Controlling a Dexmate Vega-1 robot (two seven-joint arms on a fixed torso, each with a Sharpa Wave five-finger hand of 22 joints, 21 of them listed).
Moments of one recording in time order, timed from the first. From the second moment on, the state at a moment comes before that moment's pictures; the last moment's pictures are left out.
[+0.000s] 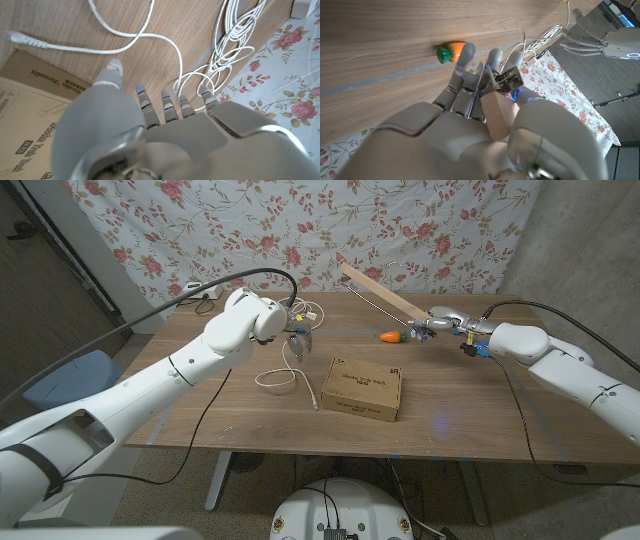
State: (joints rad) left arm 0.48 0.76 0.78 -2.04 1.10 0.28 -1.04; left_hand 0.93 -0.03 0.23 -0.12 0.32 0.51 -0.22 0.23 0.20 0.14 -0.05 0.26 0.25 -0.04 0.04 0.20 0.19 -0.13 0.21 0.40 0.21; right arm -0.75 -0.96 -0.46 -1.53 0.25 0.20 0.32; right_hand 0.56 0.15 0.58 0.10 0.24 0.89 0.03 0.87 0.61 0.95 0.03 0.87 1.19 0.90 -0.09 1.56 1.24 0.46 -0.04 1.42 0.26
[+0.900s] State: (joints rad) left arm 0.50 0.72 0.85 -1.96 1.16 0.20 -1.00; left_hand 0.96 0.00 0.23 -0.12 0.32 0.57 -0.22 0.23 0.20 0.16 -0.05 0.26 0.25 -0.04 0.02 0.20 0.19 -0.12 0.20 0.40 0.21; right arm -0.74 -0.95 -0.46 -1.51 0.25 0.21 0.33; right_hand 0.55 0.14 0.59 0.10 0.23 0.89 0.05 0.90 0.60 0.96 0.03 0.87 1.19 0.90 -0.09 1.56 1.24 0.45 -0.05 1.46 0.22
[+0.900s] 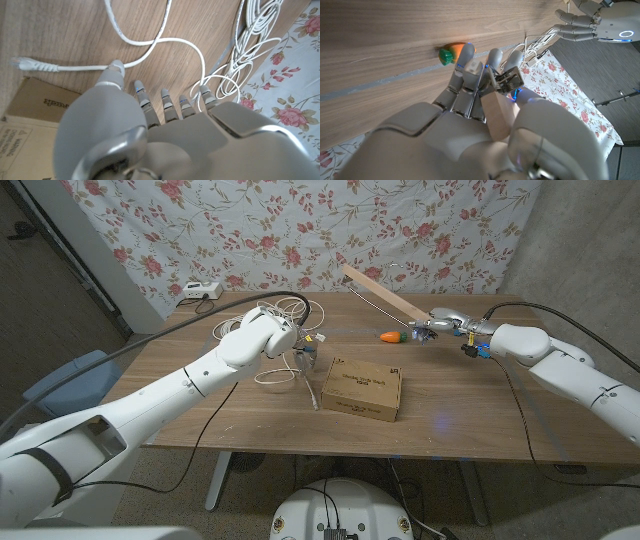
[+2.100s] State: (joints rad) left arm 0.55 0.73 0.78 -2.05 1.15 0.22 -0.96; left_hand 0.91 0.02 0.14 -0.07 0.28 0.41 -0.21 0.19 0.20 0.13 -0.07 0.25 0.26 -0.05 0.04 0.20 0.19 -0.15 0.21 0.38 0.21; right arm -0.68 -0.92 -0.49 -1.46 0.24 0.21 0.35; right_hand 0.53 0.14 0.61 0.09 0.23 0.89 0.05 0.93 0.58 0.96 0.03 0.87 1.19 0.89 -0.08 1.56 1.24 0.44 -0.04 1.50 0.19
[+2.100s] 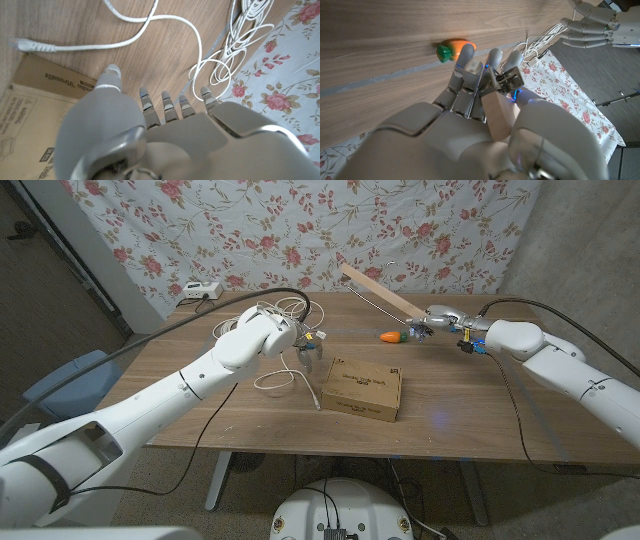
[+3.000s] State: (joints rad) left arm 0.59 0.79 0.76 -2.10 1.22 0.13 -0.96; left_hand 0.95 0.01 0.13 -0.10 0.28 0.49 -0.22 0.21 0.20 0.14 -0.07 0.26 0.26 -0.05 0.03 0.20 0.19 -0.16 0.21 0.37 0.21; right arm -0.80 -0.95 -0.45 -1.59 0.24 0.17 0.24; right_hand 0.51 0.15 0.62 0.09 0.22 0.89 0.06 0.95 0.56 0.96 0.03 0.87 1.19 0.89 -0.08 1.56 1.24 0.44 -0.05 1.51 0.19
